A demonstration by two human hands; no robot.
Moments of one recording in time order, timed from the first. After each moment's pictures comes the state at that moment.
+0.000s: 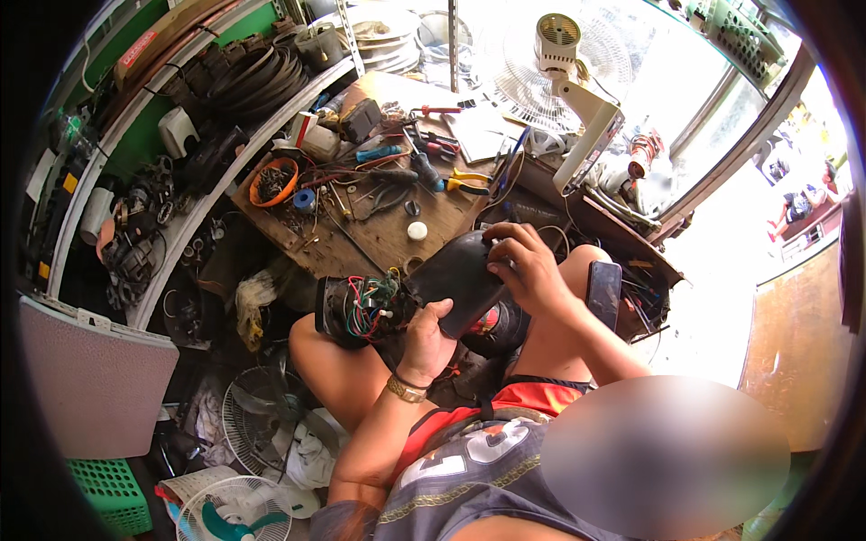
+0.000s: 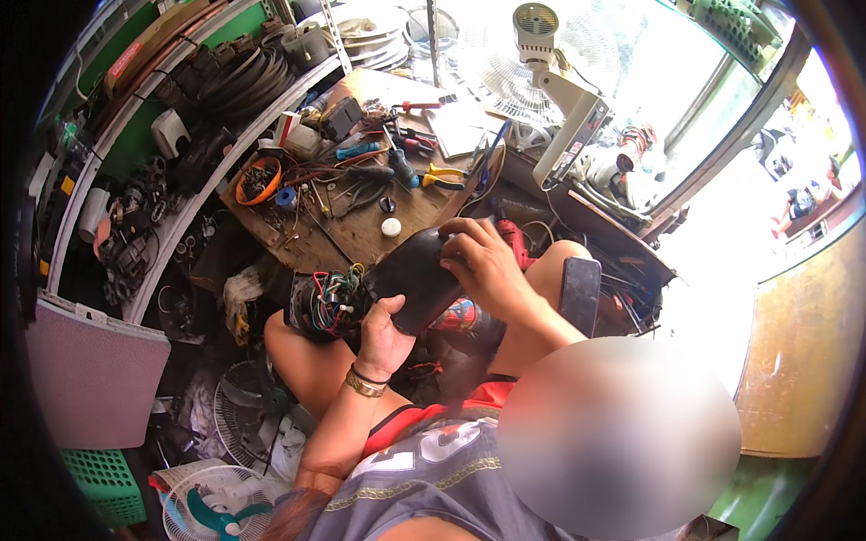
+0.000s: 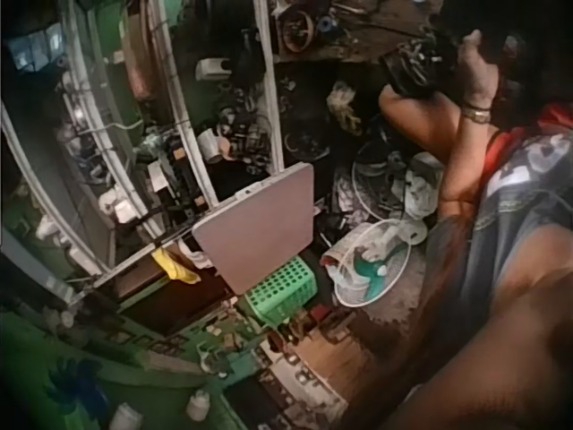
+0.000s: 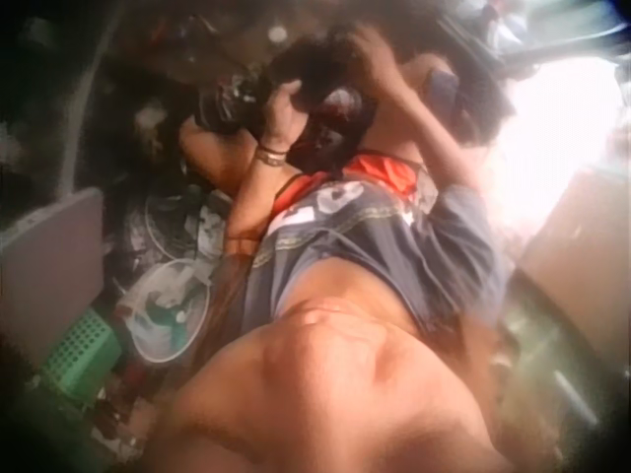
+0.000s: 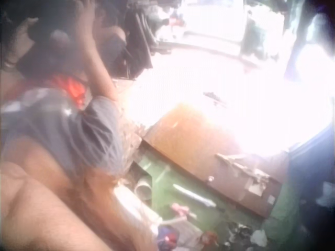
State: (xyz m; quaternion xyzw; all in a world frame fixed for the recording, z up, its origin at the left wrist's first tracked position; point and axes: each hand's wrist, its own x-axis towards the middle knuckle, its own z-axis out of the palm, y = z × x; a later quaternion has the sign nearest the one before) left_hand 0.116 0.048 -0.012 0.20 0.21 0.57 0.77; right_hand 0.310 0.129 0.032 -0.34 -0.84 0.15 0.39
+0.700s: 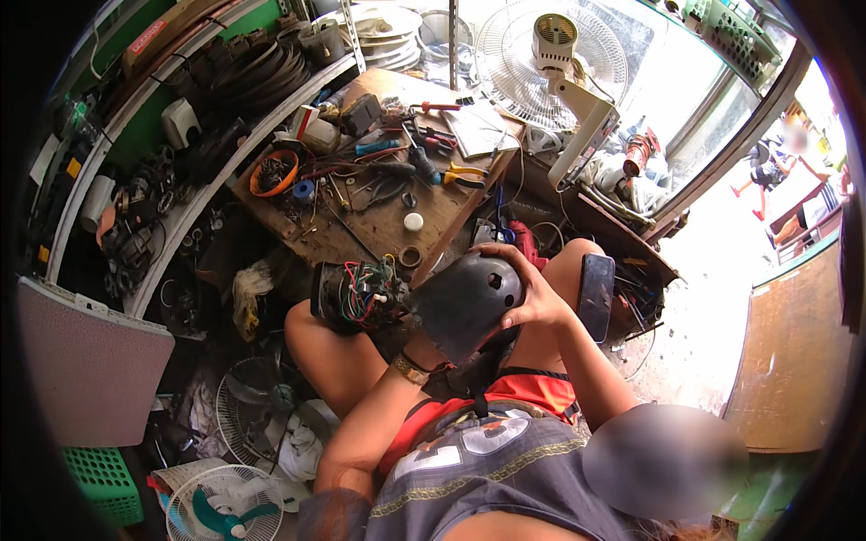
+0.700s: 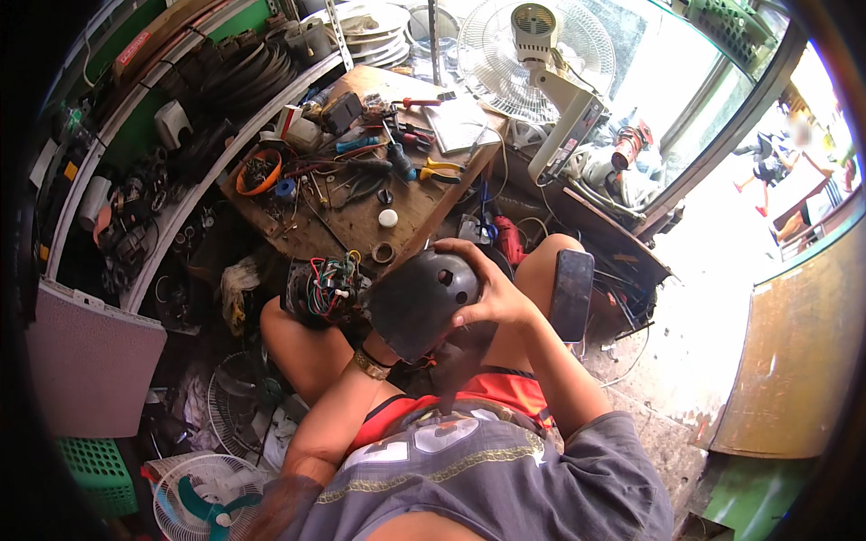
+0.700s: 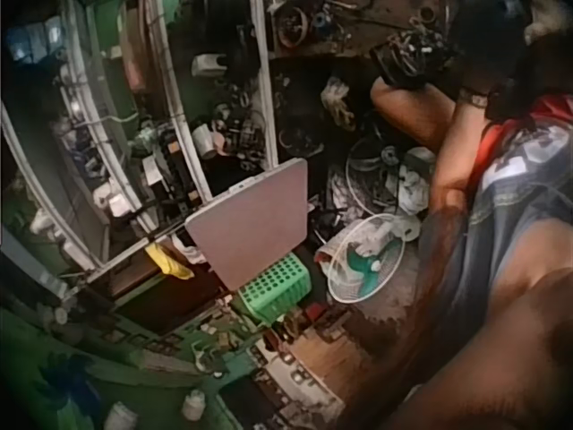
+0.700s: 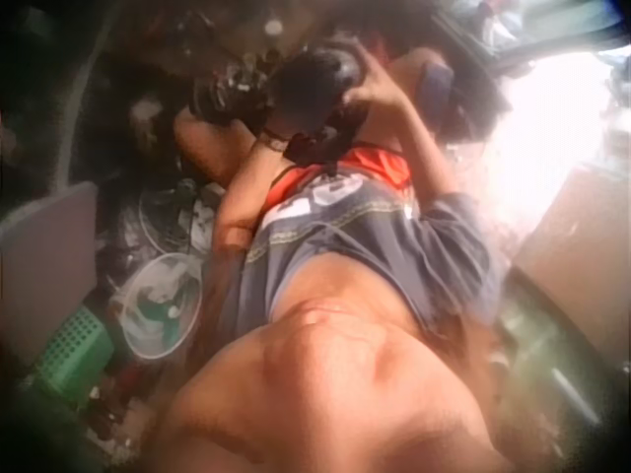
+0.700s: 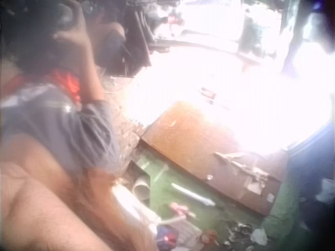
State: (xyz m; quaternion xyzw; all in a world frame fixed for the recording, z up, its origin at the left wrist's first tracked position) left_hand 0.127 0.060 -0.055 0.83 0.31 0.33 0.31; right_hand 0.332 0.107 -0.014 -0.21 -0.69 0.58 0.38
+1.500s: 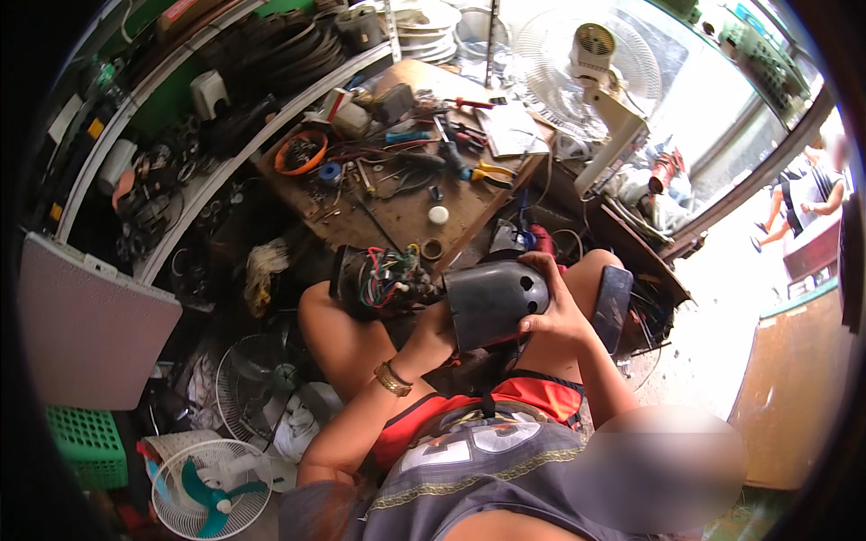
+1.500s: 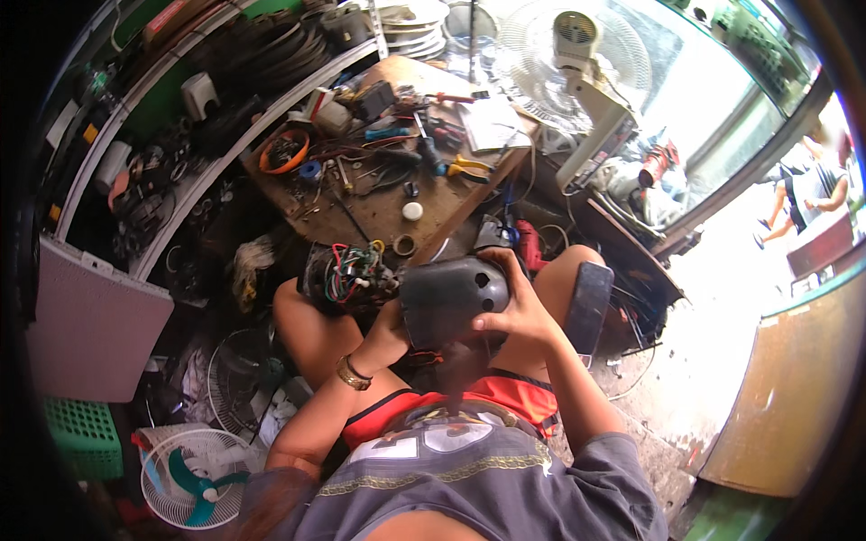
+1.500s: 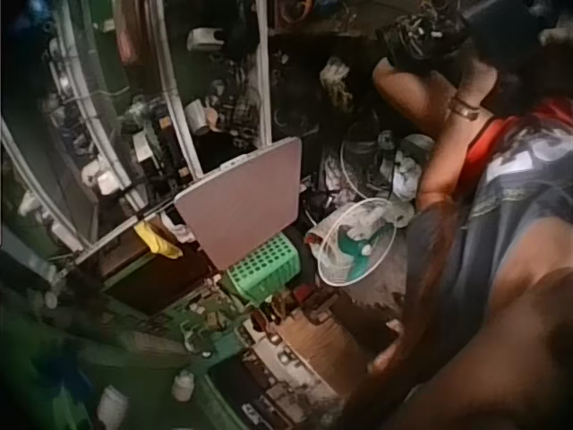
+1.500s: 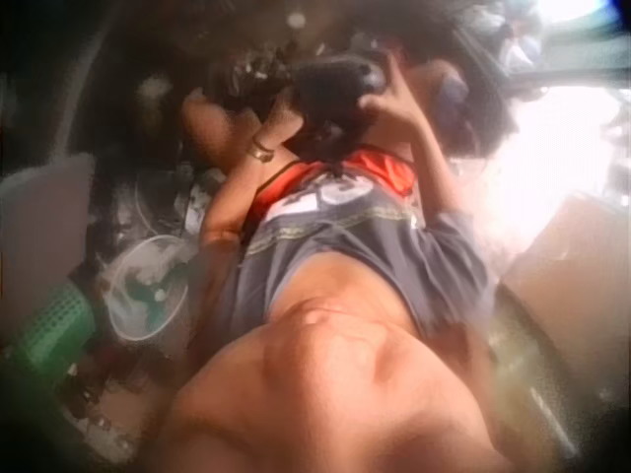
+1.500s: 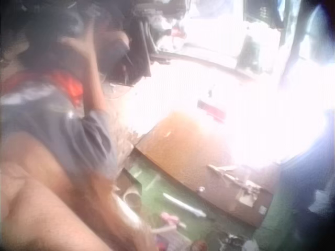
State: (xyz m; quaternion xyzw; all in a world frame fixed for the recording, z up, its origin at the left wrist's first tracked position) left_hand 0.088 0.024 -0.037 0.63 0.36 0.42 0.55; right_hand 0.342 0.089 -0.015 -0.33 -0.71 0.50 0.37
